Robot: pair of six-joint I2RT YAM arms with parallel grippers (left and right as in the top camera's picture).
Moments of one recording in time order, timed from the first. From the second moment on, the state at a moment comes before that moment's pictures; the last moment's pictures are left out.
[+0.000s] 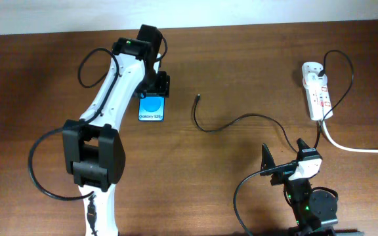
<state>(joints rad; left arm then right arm) -0.28 2.20 2.02 -1.25 -0.01 -0.21 0.12 0.02 0.01 -0.07 -0.02 0.08</state>
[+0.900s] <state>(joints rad) -0.28 2.11 2.08 -1.36 0.12 -0.29 0.12 0.02 0.01 -0.07 -0.02 0.08</state>
